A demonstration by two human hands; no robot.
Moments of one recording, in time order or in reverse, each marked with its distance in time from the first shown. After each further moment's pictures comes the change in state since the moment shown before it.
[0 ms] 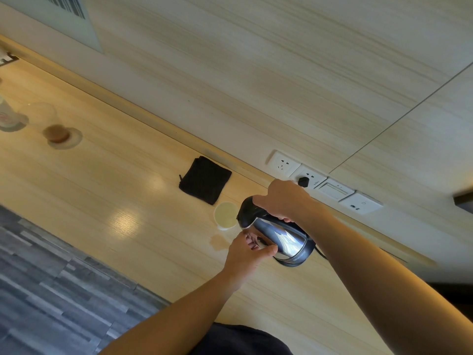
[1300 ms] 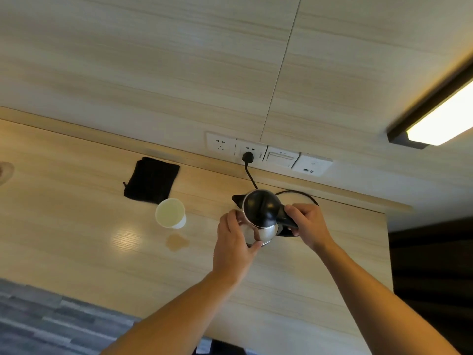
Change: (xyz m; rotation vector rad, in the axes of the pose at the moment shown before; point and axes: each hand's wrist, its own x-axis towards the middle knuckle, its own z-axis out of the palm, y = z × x) left_hand 0.023 -0.046 0.106 0.959 0.176 0.498; right_hand -0.078 0.223 0.111 1.107 0.379 -0.040
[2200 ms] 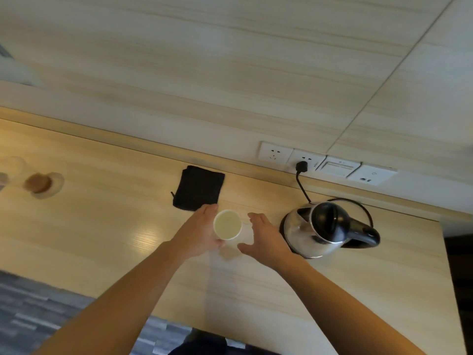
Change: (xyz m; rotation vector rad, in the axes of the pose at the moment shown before) left_hand 0.091 -0.164 -0.185 0.284 -0.453 0.041; right_hand 0.023 -0.053 0.226 -0.629 -0.334 0.076
